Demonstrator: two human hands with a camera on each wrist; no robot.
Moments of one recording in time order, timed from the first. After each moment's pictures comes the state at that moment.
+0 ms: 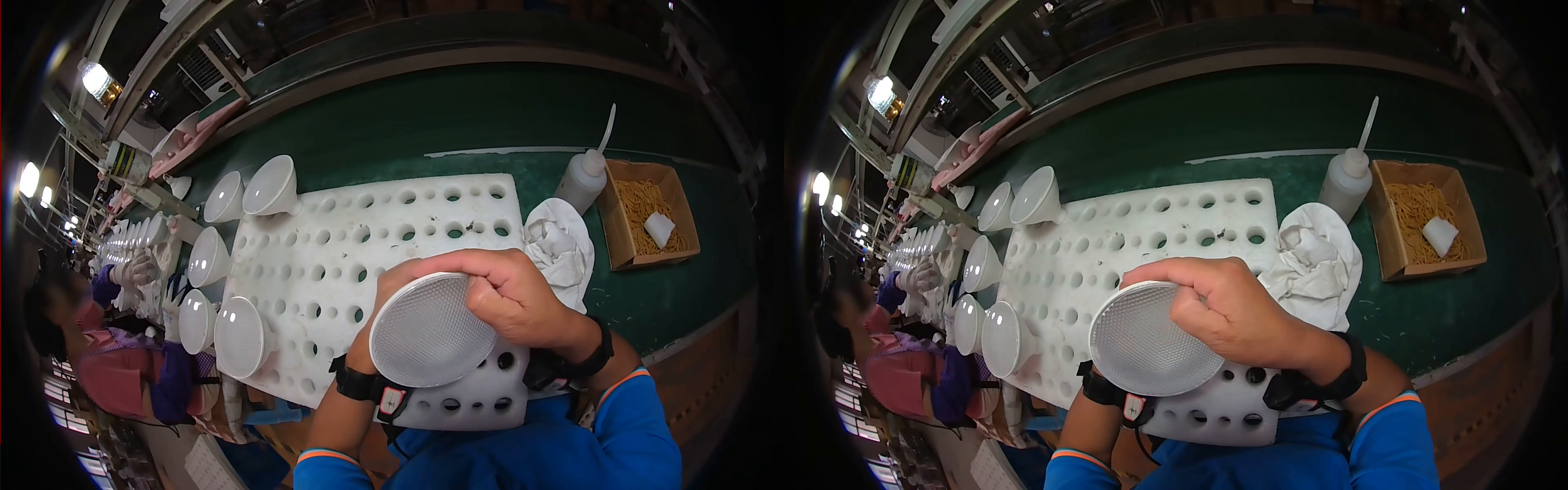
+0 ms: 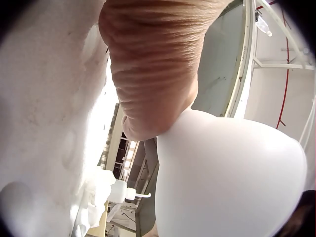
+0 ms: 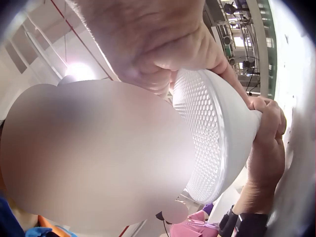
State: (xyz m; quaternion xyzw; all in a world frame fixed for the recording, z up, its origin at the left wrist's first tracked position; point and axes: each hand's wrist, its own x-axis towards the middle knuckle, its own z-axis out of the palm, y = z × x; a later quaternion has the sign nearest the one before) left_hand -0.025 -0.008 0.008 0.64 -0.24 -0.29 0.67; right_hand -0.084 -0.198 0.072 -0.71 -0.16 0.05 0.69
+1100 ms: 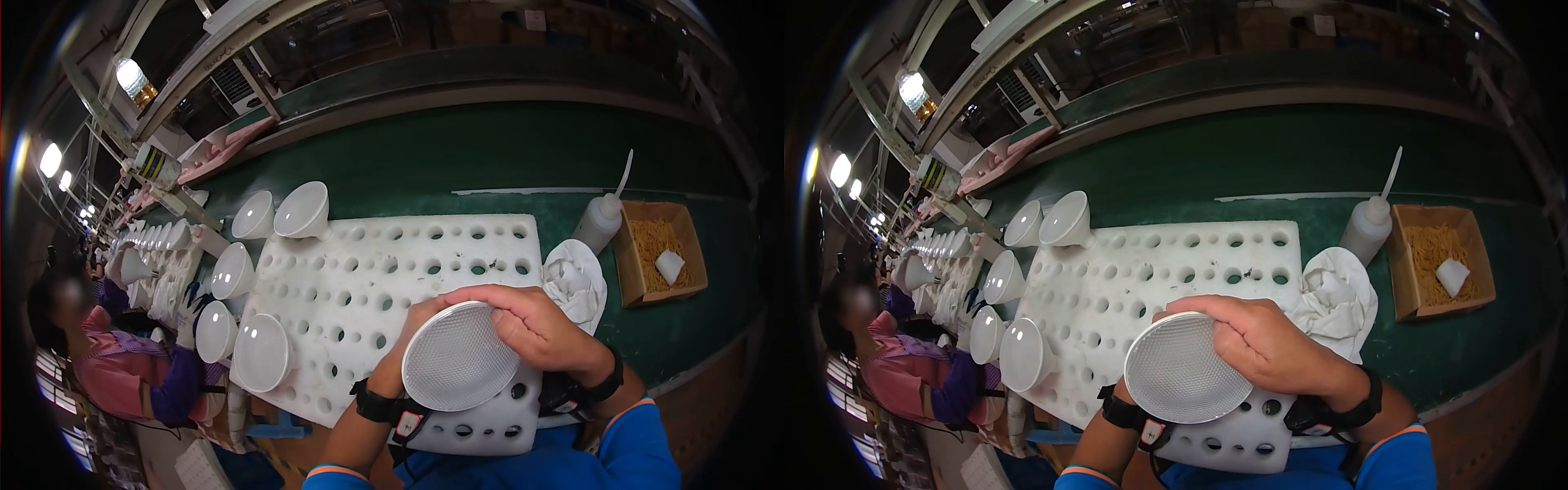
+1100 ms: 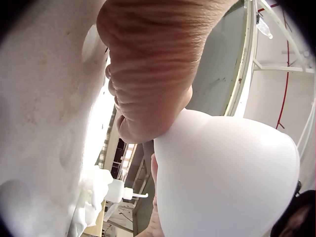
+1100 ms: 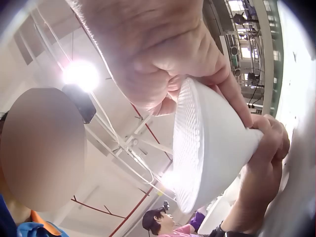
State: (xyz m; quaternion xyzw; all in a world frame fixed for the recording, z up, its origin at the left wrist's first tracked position) left_hand -0.013 -0.009 -0.011 0.58 -0.17 -0.37 0.70; right_hand -0.082 -0.204 0.086 -0.74 -0.22 0.03 0.63
